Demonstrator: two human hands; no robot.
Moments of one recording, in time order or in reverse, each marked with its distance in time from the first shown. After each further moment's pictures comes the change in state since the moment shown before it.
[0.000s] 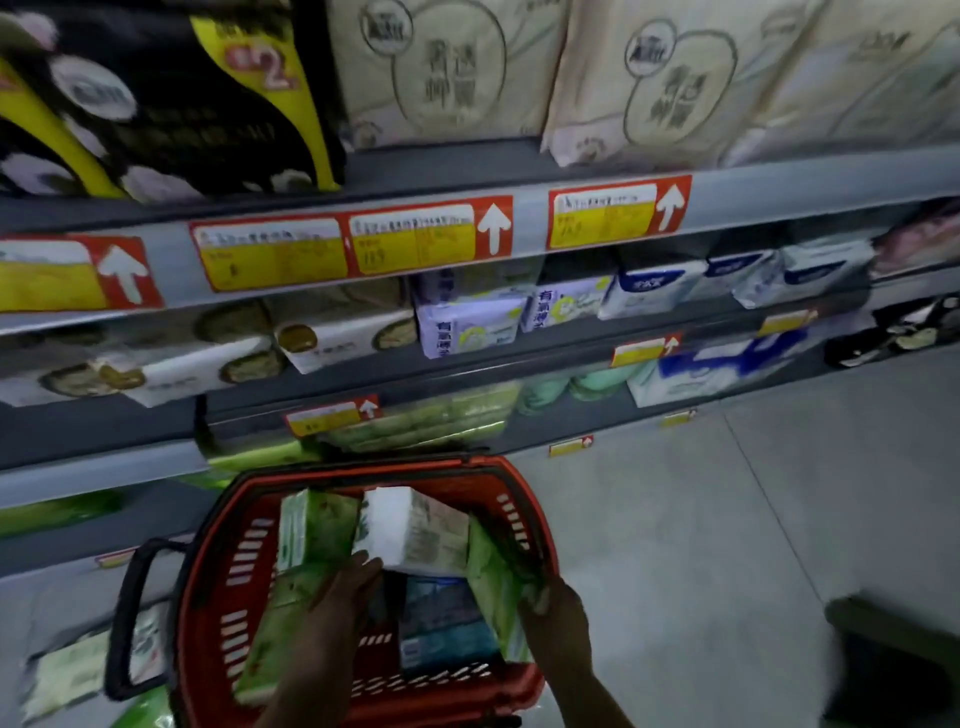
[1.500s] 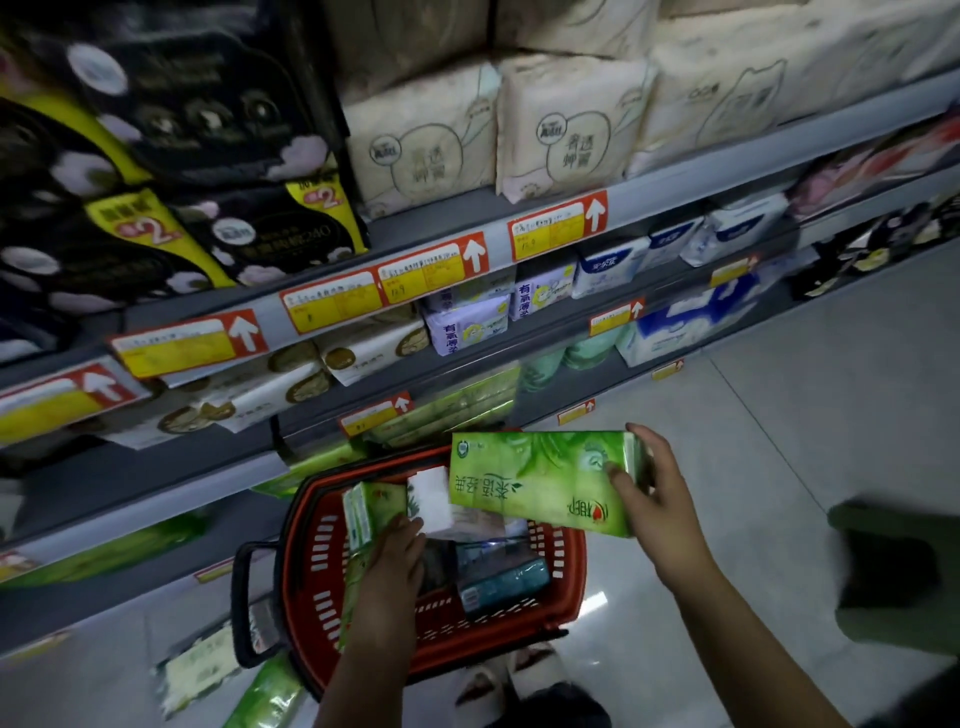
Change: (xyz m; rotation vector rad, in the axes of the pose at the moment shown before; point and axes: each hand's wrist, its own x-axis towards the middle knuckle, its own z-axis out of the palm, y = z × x) left_hand -0.098 0.055 -0.012 0.285 -0.181 0.154; right_hand -0.115 -0.073 -0.151 0.750 0.147 -0.386
